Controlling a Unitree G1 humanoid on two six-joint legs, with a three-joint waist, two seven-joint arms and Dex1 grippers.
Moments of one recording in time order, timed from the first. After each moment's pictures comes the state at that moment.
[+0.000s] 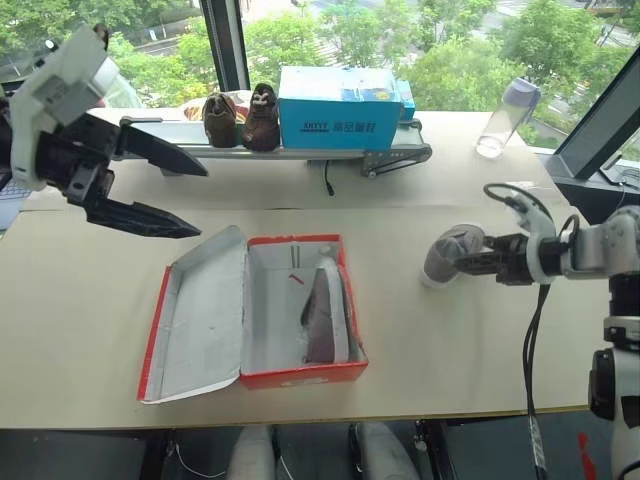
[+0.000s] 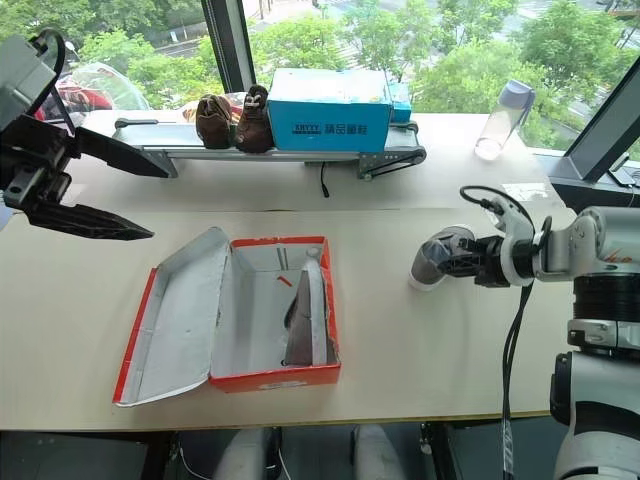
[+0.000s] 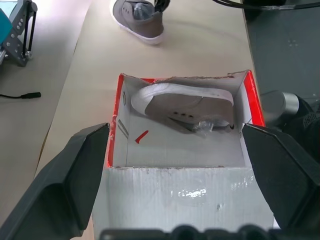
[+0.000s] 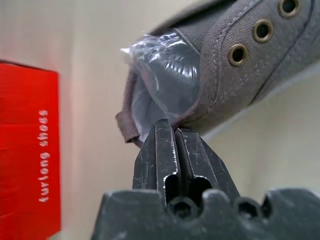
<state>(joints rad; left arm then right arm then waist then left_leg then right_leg) 0.68 2.25 0.81 0.28 -1.51 0.00 -1.38 -0.87 -0.85 -0.10 0.35 0.51 1.57 0.77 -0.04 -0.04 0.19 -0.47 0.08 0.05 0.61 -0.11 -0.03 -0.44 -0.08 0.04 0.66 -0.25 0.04</state>
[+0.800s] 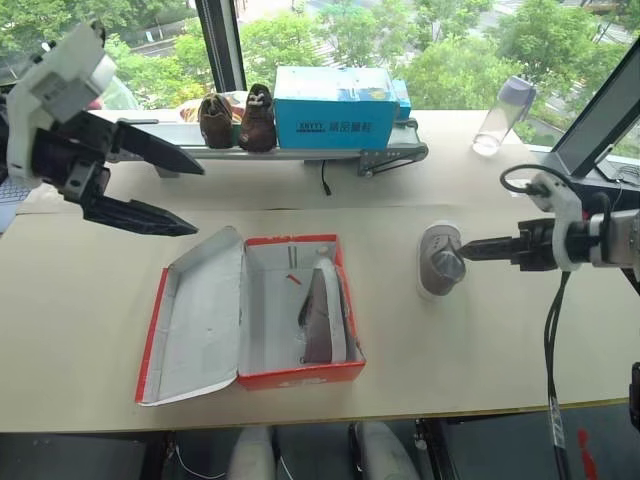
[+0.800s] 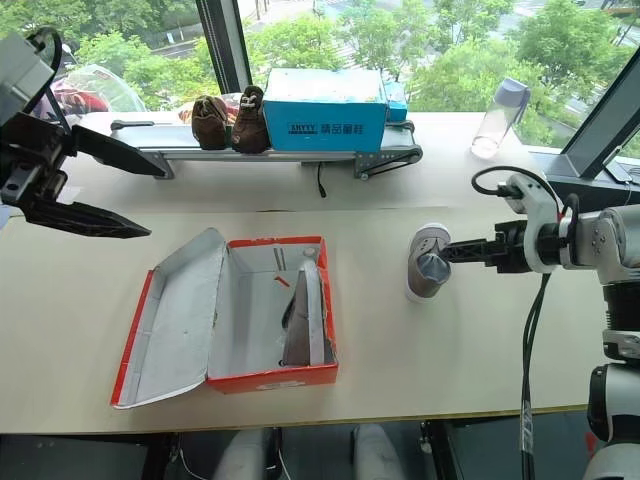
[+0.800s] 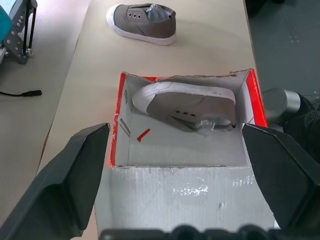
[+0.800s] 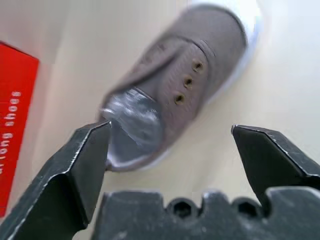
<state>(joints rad) 0.68 2.25 0.82 0.30 -1.49 0.02 -1.39 -0.89 -0.93 0.01 0.07 0.60 1.47 0.90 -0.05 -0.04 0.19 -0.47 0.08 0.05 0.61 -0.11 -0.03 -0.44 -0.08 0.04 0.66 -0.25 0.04</state>
